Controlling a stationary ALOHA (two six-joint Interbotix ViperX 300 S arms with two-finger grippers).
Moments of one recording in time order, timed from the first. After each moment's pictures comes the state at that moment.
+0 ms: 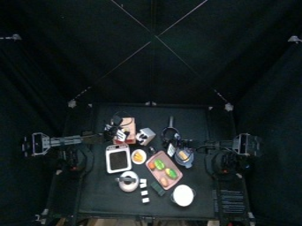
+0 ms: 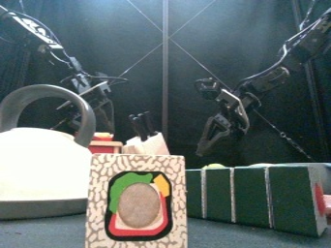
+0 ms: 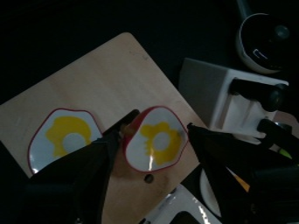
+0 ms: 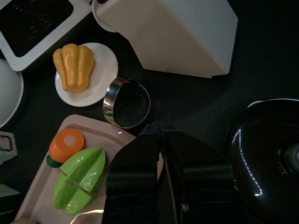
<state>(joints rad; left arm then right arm) 0.34 -0.34 0.83 0.73 0.45 -1.26 -0.29 -0.10 0.84 -0.27 -0.09 0.54</state>
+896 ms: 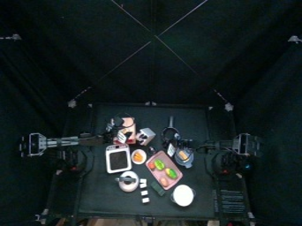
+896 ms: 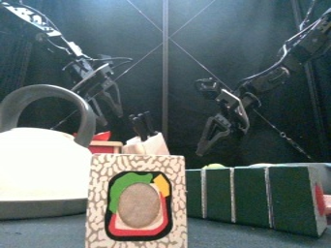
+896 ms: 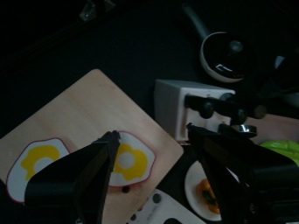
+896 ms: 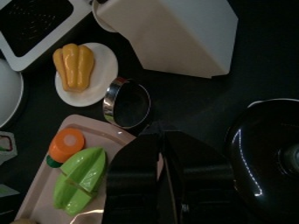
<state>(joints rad) 0.22 -0.43 0.80 0.91 0.38 -1.27 -0.29 -0.10 0.84 -0.27 -0.09 0.54</state>
